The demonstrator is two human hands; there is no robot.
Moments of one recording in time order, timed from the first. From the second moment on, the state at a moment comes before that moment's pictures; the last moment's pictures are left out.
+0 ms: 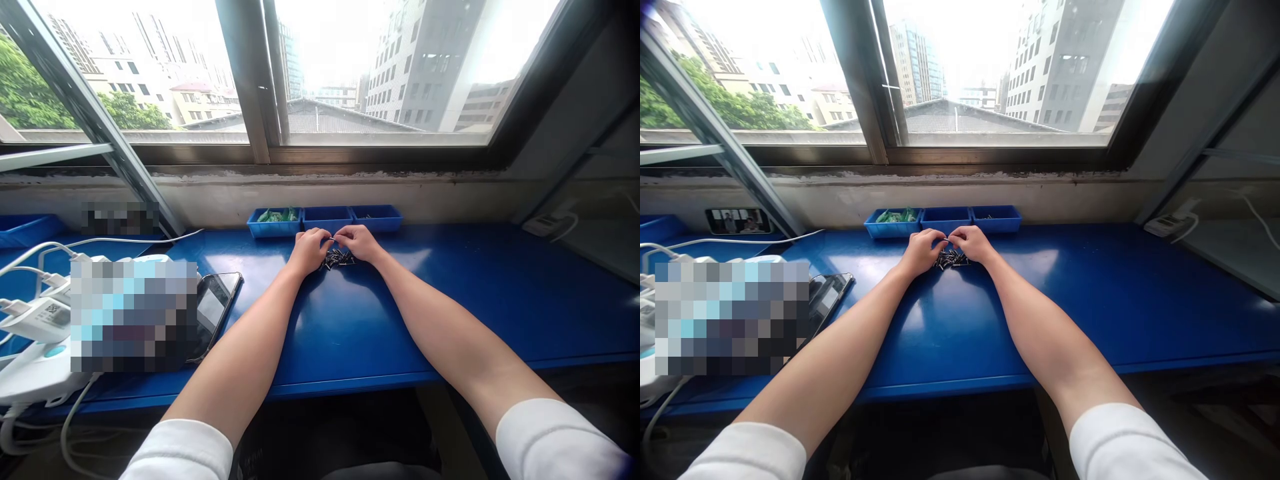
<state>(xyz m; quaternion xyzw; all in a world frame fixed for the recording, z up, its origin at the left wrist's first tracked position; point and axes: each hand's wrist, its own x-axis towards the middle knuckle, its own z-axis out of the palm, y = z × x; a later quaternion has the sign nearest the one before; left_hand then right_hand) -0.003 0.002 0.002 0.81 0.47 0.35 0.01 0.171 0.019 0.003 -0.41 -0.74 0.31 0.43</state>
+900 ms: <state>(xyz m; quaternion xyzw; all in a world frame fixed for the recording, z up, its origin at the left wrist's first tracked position) -0.011 0.008 0.003 0.73 0.60 0.32 0.03 0.176 0.017 0.000 -0.51 -0.70 0.12 0.48</state>
